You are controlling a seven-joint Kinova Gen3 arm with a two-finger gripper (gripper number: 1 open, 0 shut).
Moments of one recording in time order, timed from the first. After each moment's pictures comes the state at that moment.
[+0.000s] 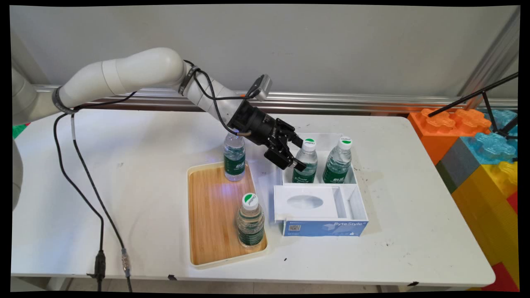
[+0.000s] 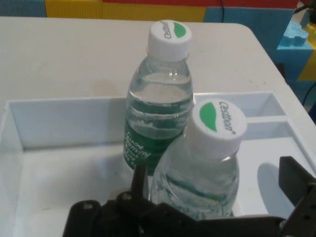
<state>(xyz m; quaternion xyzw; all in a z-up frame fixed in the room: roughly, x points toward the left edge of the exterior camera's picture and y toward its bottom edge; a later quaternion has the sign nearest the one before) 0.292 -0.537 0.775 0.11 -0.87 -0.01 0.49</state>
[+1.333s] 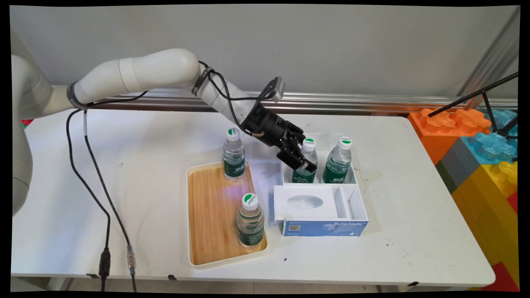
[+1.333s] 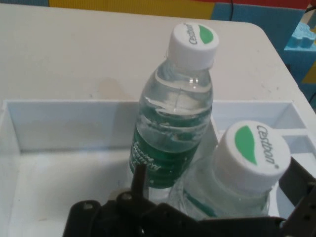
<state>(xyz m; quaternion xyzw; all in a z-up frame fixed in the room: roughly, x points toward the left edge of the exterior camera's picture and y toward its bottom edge) 0.266 -0.551 0.769 0.13 -0.87 -0.03 0.48</state>
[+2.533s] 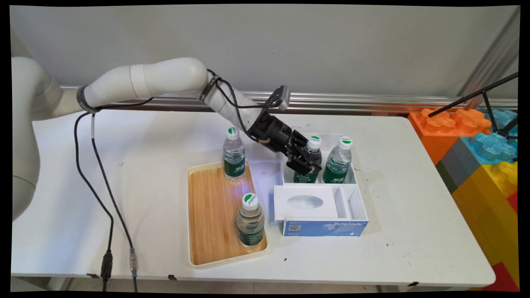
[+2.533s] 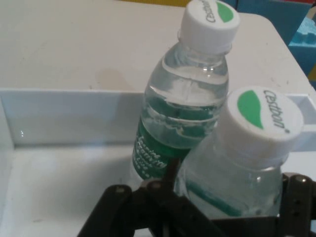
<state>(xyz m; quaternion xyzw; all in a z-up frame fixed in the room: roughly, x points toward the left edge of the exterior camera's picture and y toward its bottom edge) 0.253 -0.556 0.748 0.13 -0.87 -0.03 0.47</state>
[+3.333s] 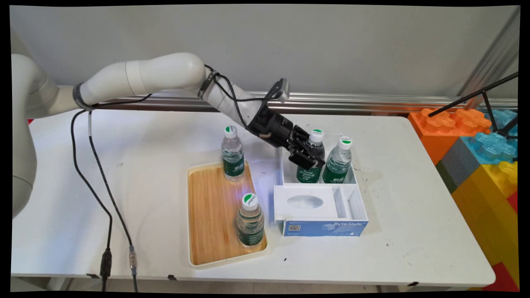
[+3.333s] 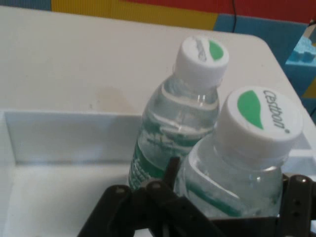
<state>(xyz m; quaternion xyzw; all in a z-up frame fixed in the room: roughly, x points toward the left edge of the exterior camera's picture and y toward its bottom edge) 0.253 -0.554 0.765 0.15 -0.86 -0.03 0.49</state>
